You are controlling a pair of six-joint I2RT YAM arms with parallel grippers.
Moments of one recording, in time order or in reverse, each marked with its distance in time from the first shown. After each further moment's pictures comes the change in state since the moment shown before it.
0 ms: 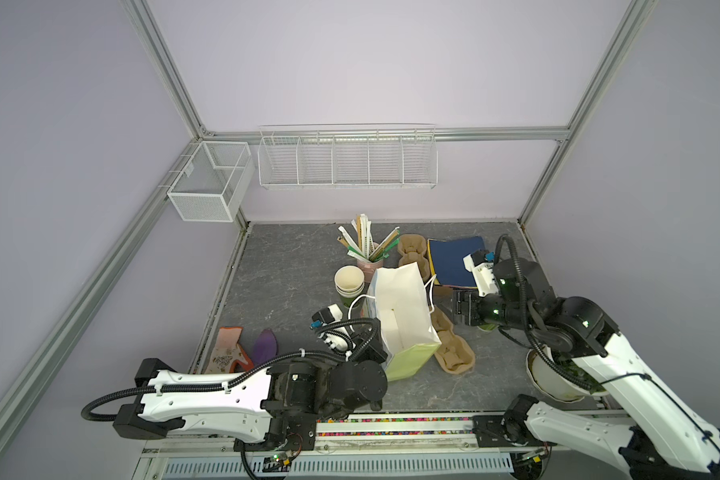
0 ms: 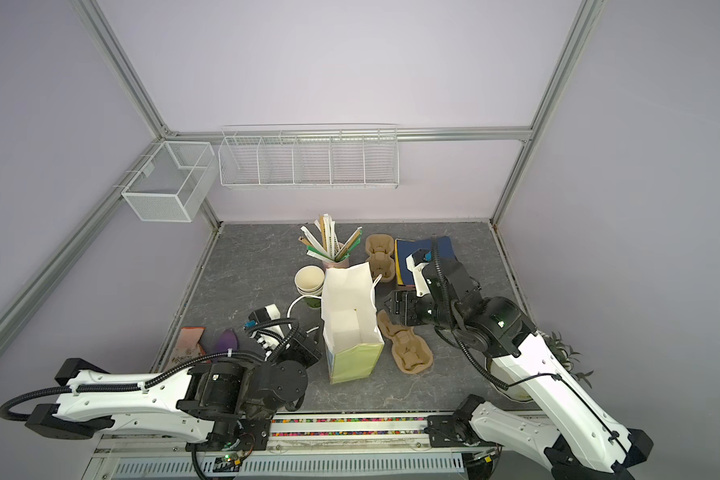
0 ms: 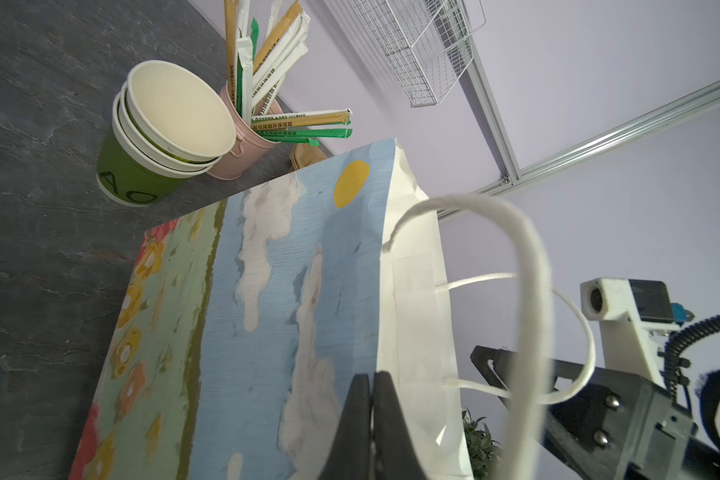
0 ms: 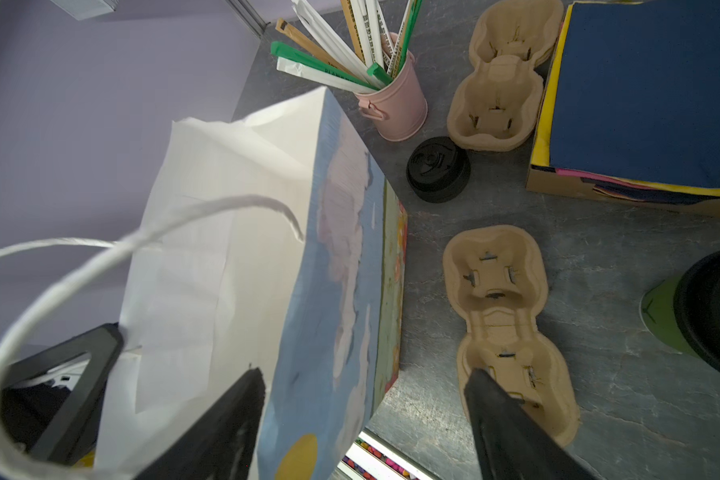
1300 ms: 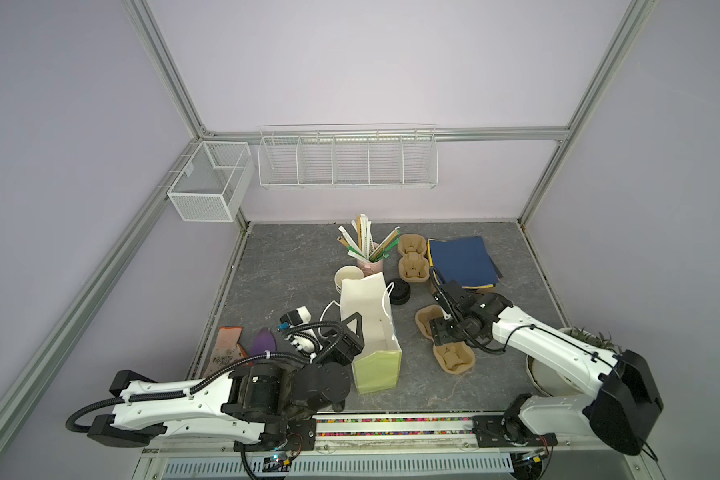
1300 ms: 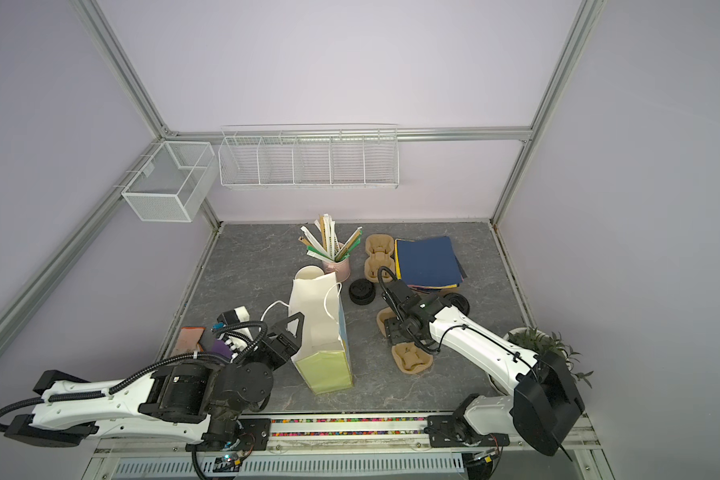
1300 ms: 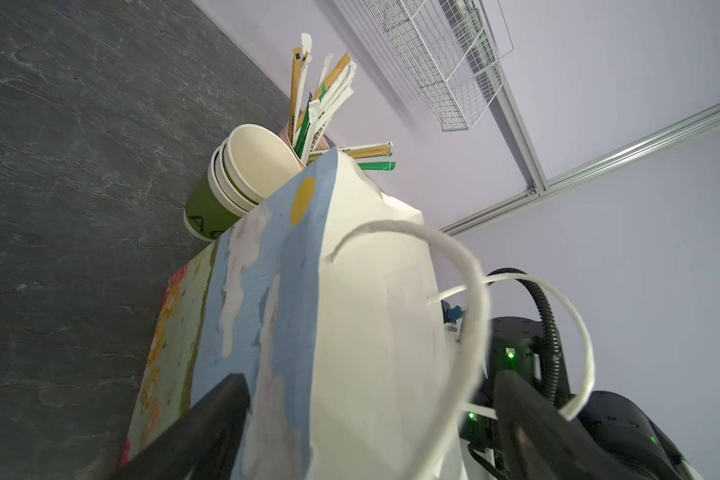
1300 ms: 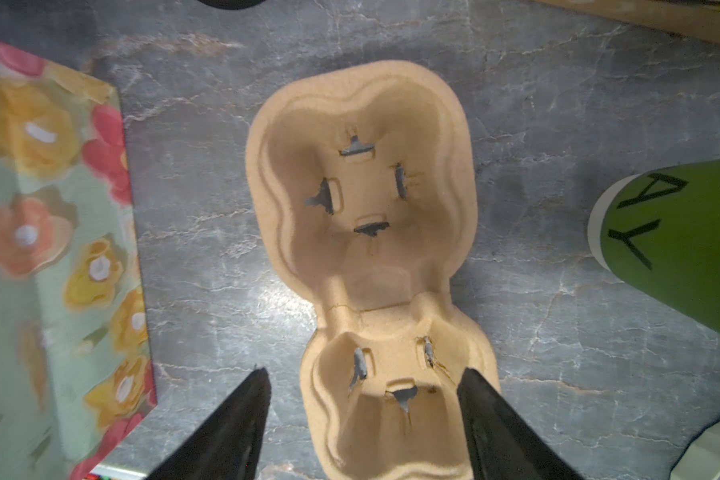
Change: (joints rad) left arm 0.027 -0.232 -0.074 -0.231 0.027 0.025; right arm -0.035 0.338 -0.369 0.150 0.165 -0.093
